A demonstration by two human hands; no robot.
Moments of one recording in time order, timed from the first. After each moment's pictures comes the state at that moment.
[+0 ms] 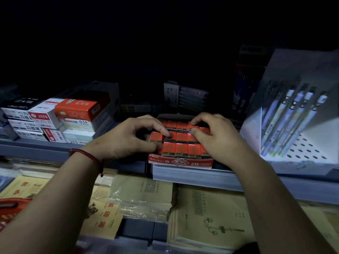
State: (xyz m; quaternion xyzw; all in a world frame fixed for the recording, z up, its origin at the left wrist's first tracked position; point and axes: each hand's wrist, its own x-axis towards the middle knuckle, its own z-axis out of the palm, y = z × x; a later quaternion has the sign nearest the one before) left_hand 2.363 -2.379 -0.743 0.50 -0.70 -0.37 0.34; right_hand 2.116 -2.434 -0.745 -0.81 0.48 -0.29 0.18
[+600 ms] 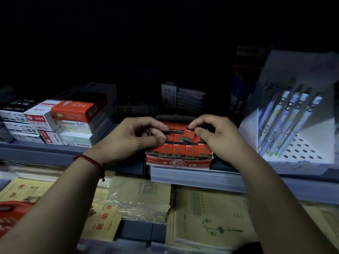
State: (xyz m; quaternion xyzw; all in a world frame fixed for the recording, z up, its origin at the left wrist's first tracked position) left_hand 2.350 -2.377 -0.747 0.50 -0.65 -0.40 0.42; right_hand 2.110 -2.436 -0.744 -0.76 0.45 -0.34 0.32
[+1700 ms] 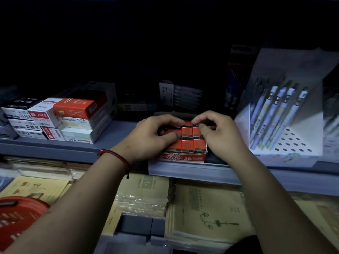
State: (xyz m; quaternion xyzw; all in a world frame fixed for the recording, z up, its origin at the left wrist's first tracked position) left_hand 2.311 -2.391 -0.756 0.57 -0.71 -0.24 0.34; right_hand 2.105 -2.428 -0.752 -0.72 0.47 -0.41 0.30
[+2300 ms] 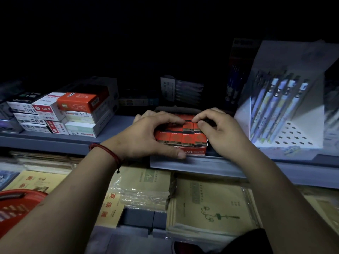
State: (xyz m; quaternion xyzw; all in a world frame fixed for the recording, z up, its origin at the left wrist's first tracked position) left_hand 2.322 -2.368 -0.745 0.56 -0.77 -0.20 0.23; right_hand 2.096 -2.423 -0.754 -0.78 0.43 -0.37 0.25
